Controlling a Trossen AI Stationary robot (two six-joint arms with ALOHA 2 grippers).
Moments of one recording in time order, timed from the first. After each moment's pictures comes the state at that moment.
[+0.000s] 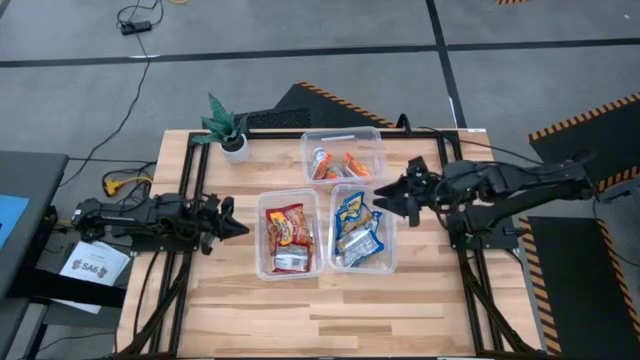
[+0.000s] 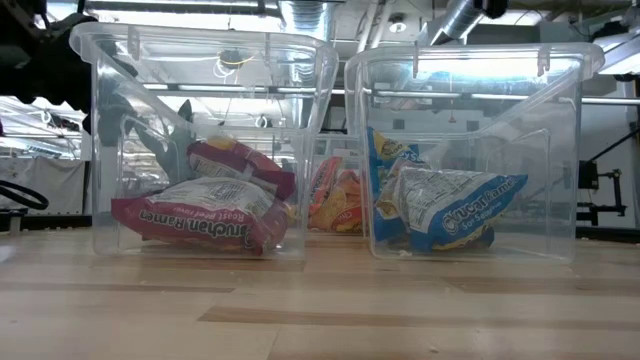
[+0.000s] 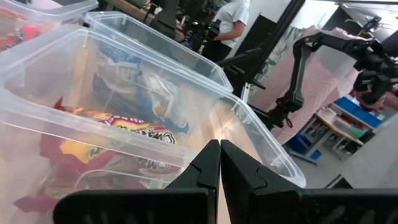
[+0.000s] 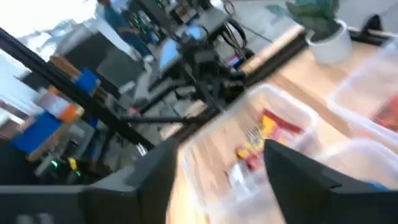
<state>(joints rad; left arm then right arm) -0.07 0.01 0.01 0.04 0.09 -0.52 0.15 0.92 0.97 -0.24 0.18 0.73</state>
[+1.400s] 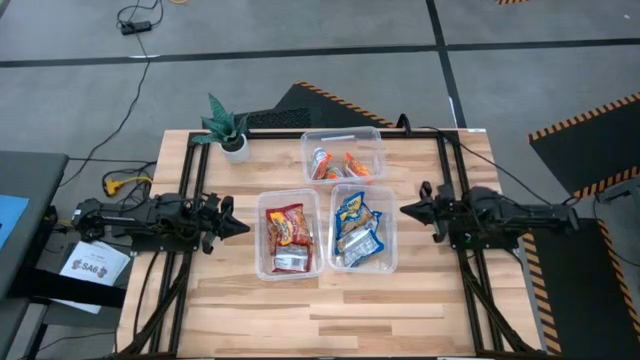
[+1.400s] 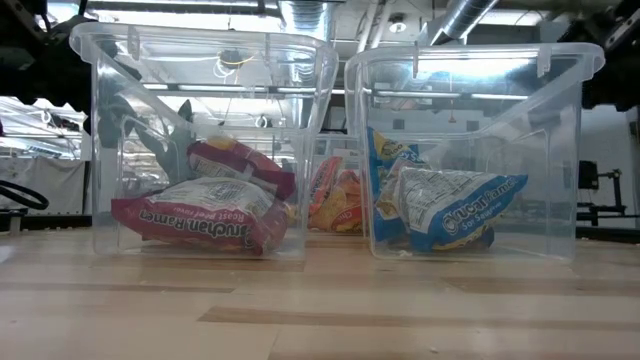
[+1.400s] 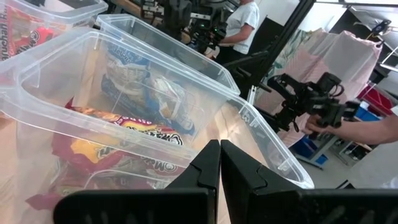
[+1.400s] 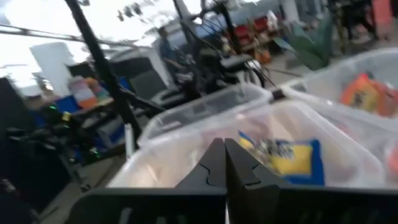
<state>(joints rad) -0.07 0.01 0.01 0.03 0.06 -0.52 -0.04 0.00 0.01 0.11 -0.06 0.37</state>
